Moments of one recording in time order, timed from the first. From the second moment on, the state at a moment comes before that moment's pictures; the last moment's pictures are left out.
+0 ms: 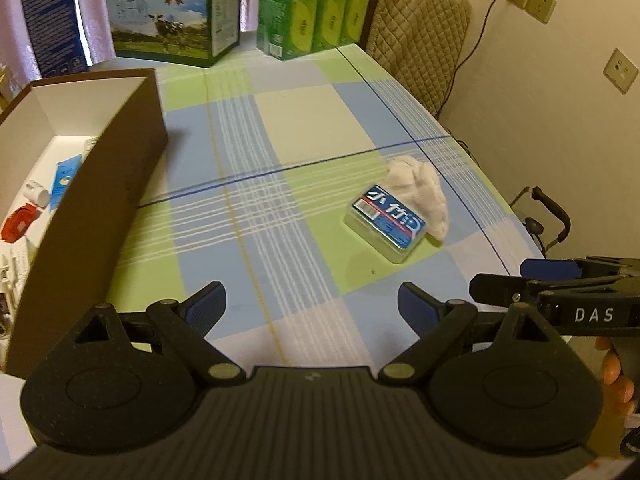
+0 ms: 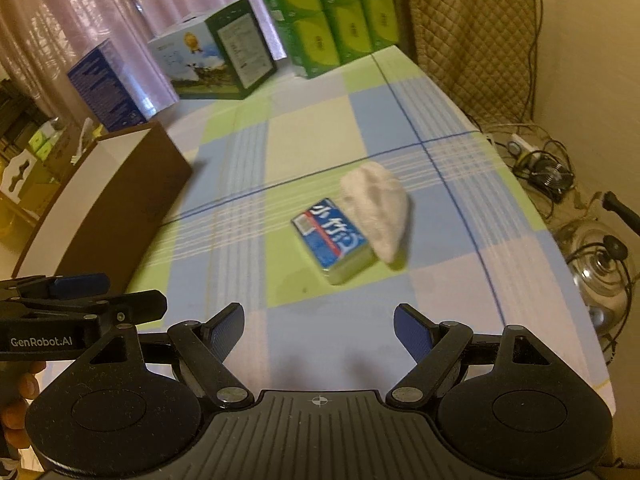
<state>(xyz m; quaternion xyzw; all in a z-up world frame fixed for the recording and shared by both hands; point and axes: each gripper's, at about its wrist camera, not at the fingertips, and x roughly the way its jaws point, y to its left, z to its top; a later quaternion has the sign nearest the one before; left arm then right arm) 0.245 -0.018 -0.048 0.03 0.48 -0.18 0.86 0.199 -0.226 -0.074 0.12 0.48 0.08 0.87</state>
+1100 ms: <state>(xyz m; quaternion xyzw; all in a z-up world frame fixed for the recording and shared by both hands) 0.331 -0.117 -0.151 0.10 0.52 -0.17 0.83 0.257 -0.325 -0.115 0.13 0.50 0.03 0.85</state>
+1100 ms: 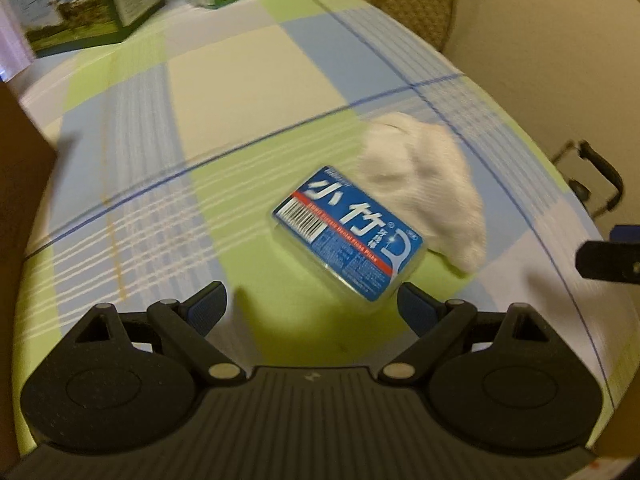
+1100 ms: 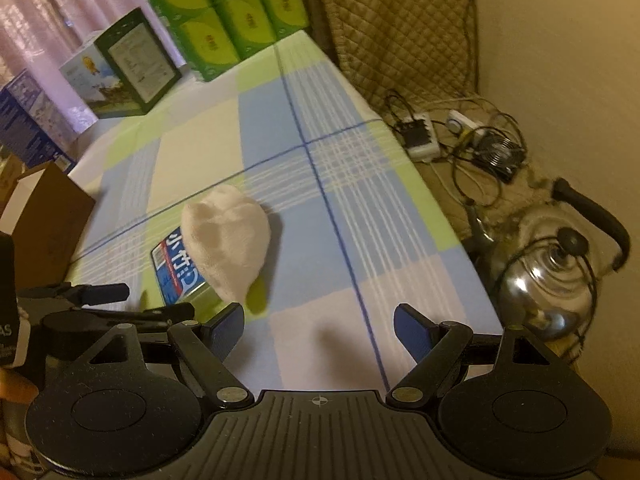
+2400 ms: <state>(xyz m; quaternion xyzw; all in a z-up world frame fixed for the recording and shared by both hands) 0.415 -0.134 -0.165 0.08 0.54 -0.15 0.83 0.351 -0.291 -0.157 0.01 0.49 0.09 0.86</state>
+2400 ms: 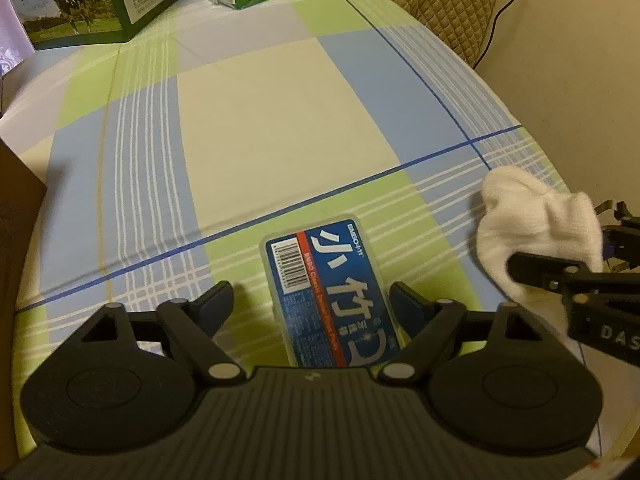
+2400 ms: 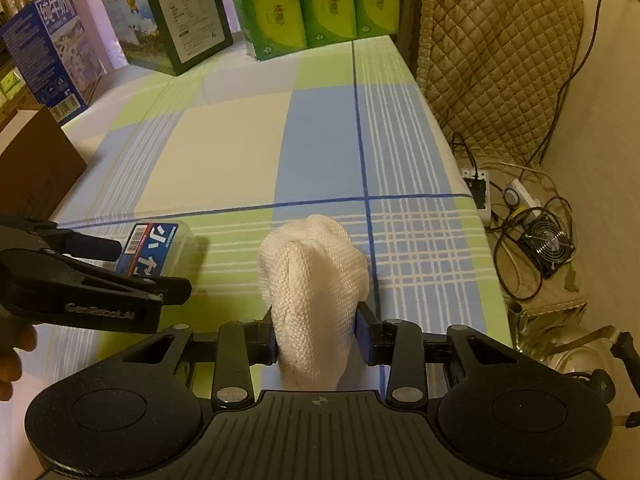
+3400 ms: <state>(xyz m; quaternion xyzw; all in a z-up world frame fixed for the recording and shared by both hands) 0.383 -0.100 -0.125 0.05 0.51 -0.14 0.85 0.333 -0.269 -0.123 -0.01 0.46 0.12 0.88</state>
